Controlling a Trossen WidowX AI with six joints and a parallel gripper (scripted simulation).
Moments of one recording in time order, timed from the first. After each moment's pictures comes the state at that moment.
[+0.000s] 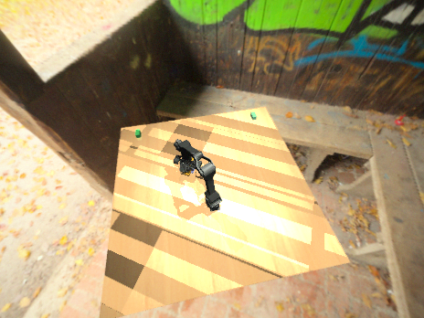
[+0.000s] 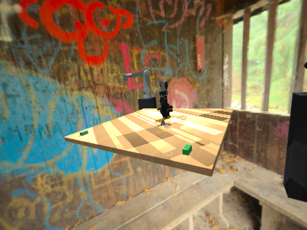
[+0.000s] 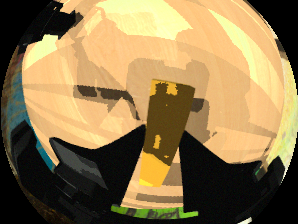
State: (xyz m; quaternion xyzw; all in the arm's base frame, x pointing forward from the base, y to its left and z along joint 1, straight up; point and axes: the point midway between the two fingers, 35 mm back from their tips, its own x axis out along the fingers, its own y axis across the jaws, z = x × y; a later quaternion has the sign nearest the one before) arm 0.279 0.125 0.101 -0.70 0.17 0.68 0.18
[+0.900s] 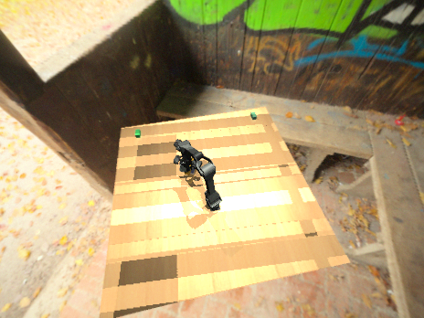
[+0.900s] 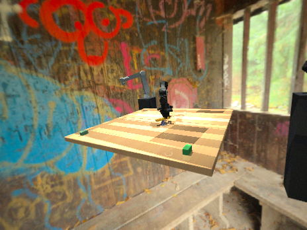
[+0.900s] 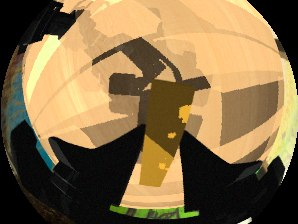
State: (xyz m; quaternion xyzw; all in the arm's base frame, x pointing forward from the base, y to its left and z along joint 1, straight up) arm 0.279 0.125 0.101 -0.70 0.17 0.68 0.18
